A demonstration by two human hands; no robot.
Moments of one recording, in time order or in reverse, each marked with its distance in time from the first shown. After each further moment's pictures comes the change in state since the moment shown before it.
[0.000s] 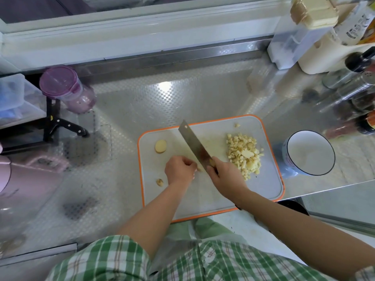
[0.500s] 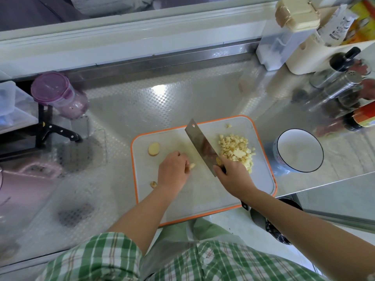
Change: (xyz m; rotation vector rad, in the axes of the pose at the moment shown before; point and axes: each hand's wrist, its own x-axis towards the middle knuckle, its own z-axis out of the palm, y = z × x) left_hand 0.005 -0.005 -0.010 0.659 0.029 0.596; right_hand -0.009 0.027 -0.020 0.102 0.042 0.087
